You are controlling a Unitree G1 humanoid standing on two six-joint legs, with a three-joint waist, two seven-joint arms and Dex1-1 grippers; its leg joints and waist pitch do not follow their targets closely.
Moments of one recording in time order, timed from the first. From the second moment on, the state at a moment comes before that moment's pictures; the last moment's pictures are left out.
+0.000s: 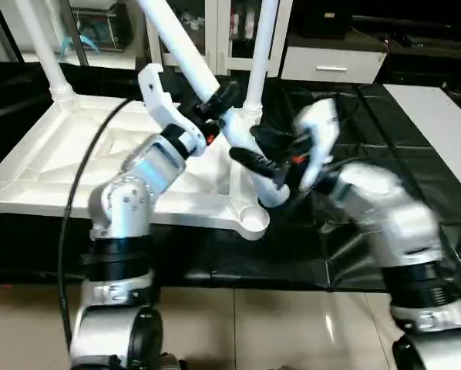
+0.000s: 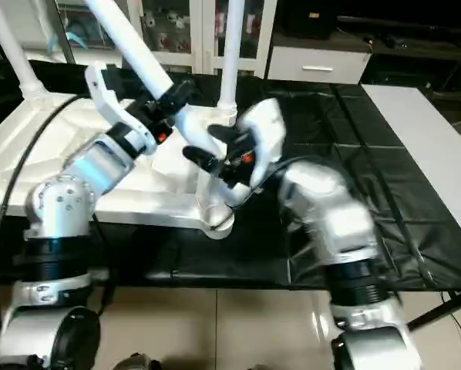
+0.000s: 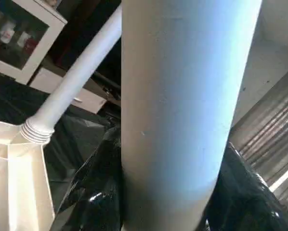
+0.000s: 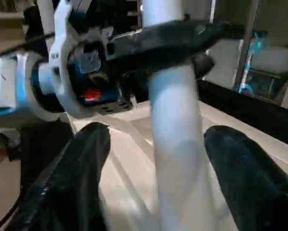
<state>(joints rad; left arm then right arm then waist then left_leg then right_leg) -0.73 0.04 0.25 0.10 -0.73 0.70 -0.24 -0.59 -0.29 0.02 0.03 0.48 0.55 0.79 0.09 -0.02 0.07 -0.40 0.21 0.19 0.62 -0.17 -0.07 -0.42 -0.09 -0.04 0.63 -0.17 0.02</state>
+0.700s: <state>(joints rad) -0.80 0.18 0.24 0.10 -0.89 0.90 -0.47 -0.71 -0.46 -0.12 0.18 0.66 0.85 0.93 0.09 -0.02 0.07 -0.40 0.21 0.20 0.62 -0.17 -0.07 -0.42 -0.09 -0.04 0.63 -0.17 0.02</state>
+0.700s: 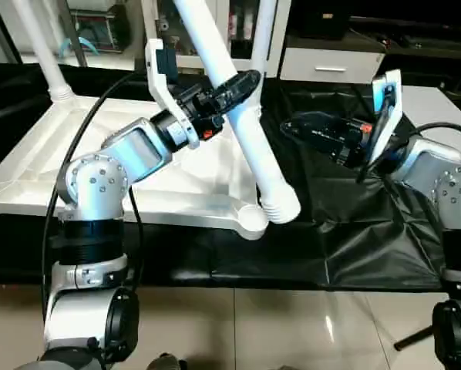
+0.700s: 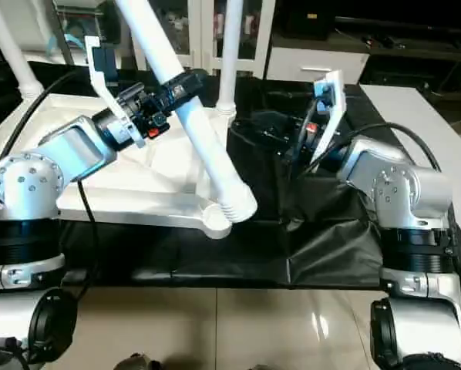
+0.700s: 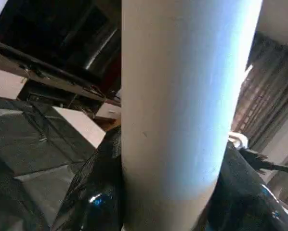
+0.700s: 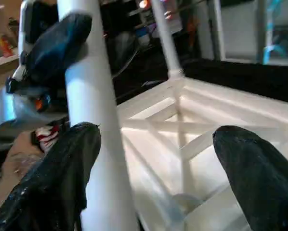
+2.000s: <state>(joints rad) -0.84 0.31 -0.10 0.13 -0.72 0.71 -1.11 -0.66 -0.50 0.24 0.09 0.52 0.70 1.23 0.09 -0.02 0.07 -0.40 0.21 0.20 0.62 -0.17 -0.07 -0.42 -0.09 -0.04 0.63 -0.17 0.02</state>
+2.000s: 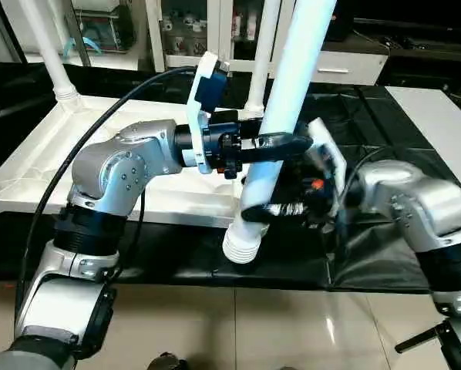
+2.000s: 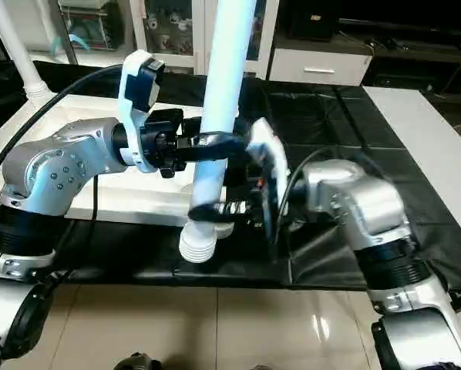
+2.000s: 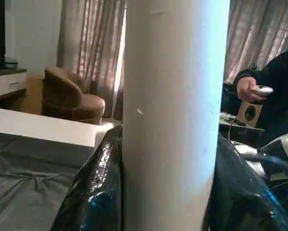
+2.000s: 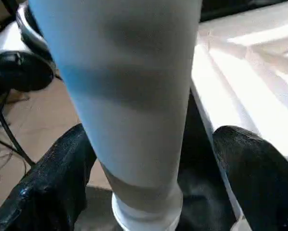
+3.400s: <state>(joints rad) -0.87 0.27 -0.02 0.26 -0.64 0.59 -1.03 -0.67 -0.42 0.22 0.19 0.44 0.61 1.14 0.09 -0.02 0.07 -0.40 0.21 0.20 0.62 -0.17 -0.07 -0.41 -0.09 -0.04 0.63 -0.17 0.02</state>
